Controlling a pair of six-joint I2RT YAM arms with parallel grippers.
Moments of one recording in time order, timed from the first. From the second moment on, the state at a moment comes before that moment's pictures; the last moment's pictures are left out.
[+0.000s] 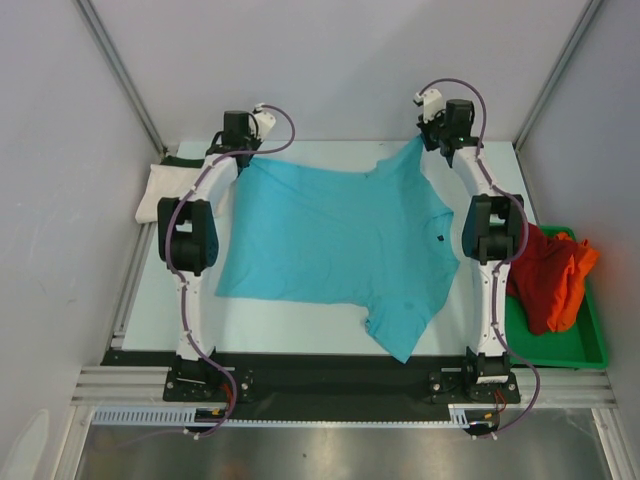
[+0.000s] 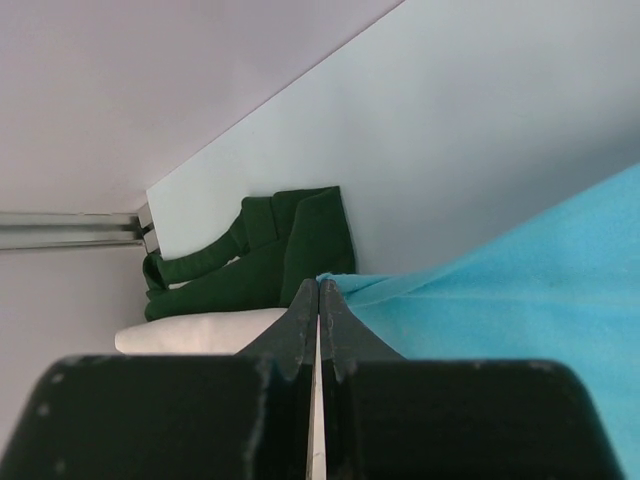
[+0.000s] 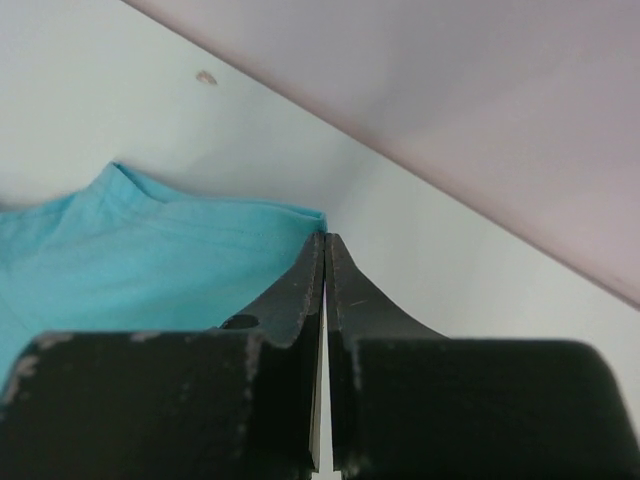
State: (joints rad) left arm -0.13 2.27 1.97 -0.28 -0.17 0.59; right arm 0.05 2.48 2.26 -0.20 -0.27 -0.41
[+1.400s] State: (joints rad) left arm -0.11 2.04 1.69 -0.30 -0.04 0.61; right arm 0.02 1.83 1.54 -0.31 -0.32 -0.44
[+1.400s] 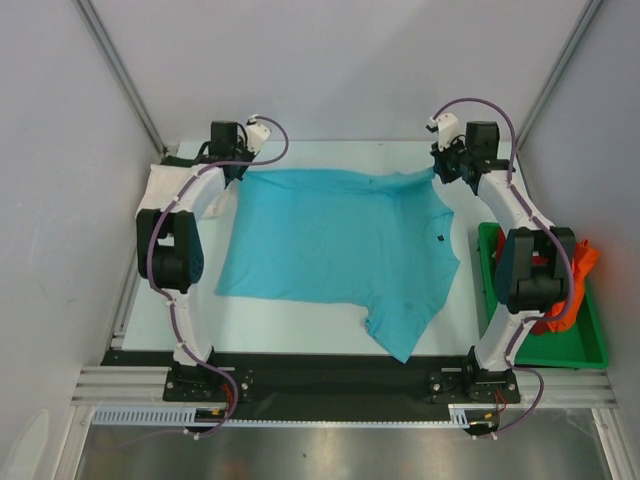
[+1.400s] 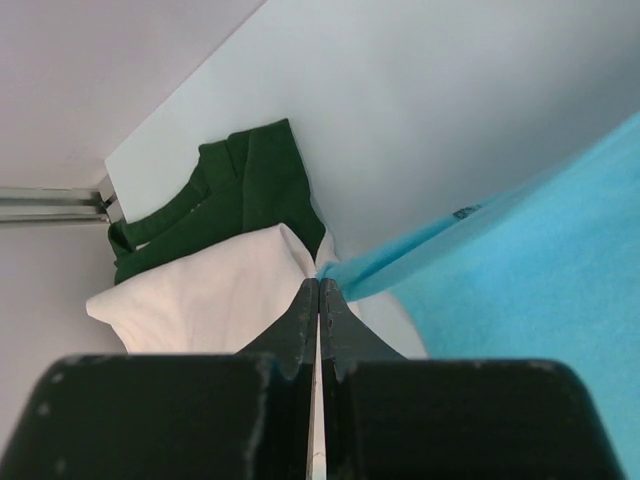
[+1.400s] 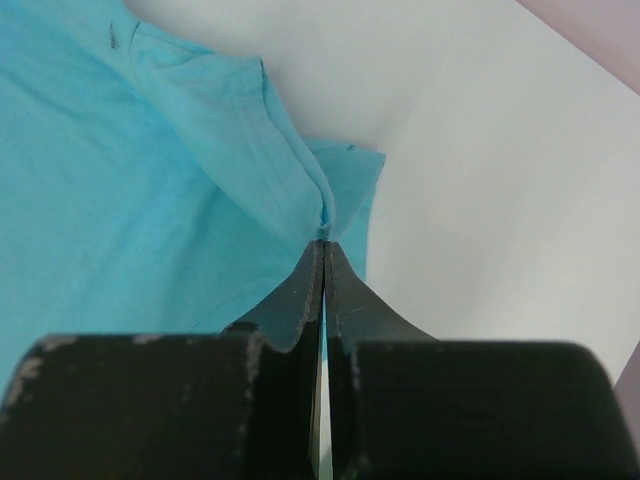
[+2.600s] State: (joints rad) left arm -0.08 1.93 1.33 -0.26 -0.04 0.60; right arm 0.03 1.48 0.98 -0.36 -0.35 -0.45
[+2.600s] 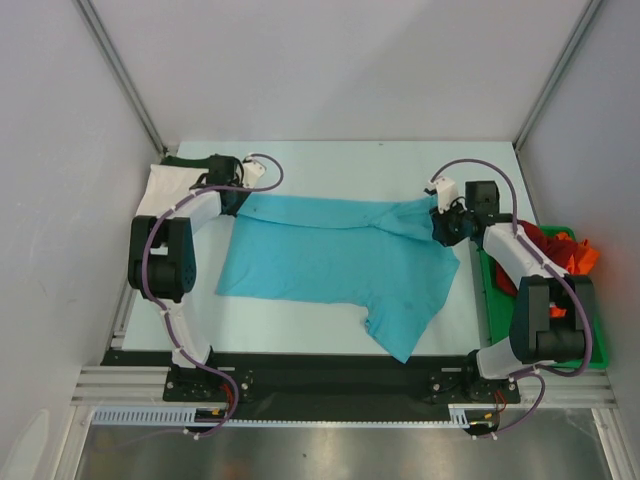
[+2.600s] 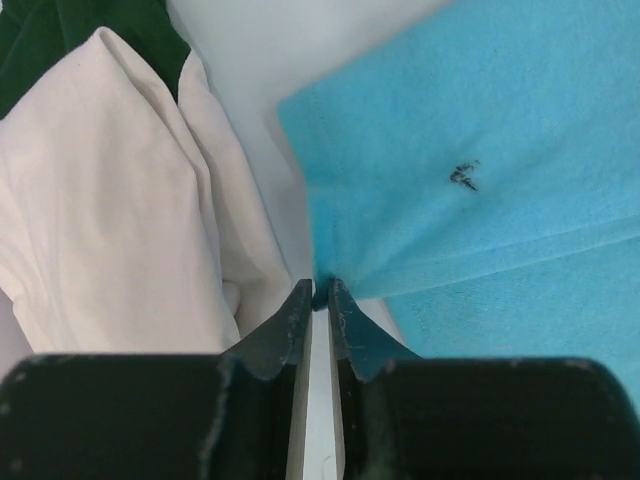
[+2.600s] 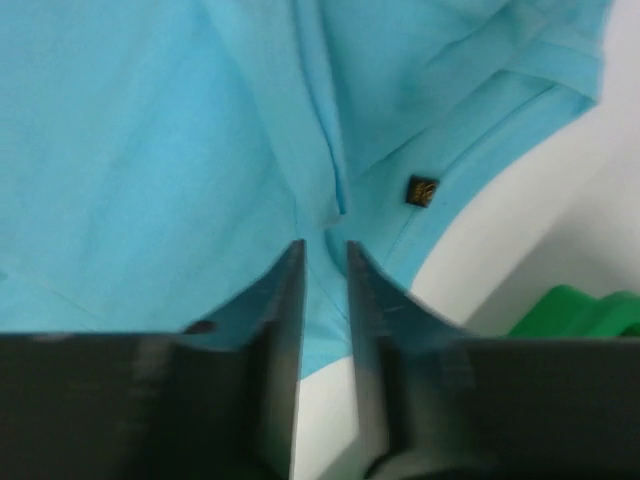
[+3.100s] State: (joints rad) left arm -0.08 1.93 1.45 -0.35 0.02 0.54; right arm 0.06 1.61 1.16 -0.38 -0.45 -0.44
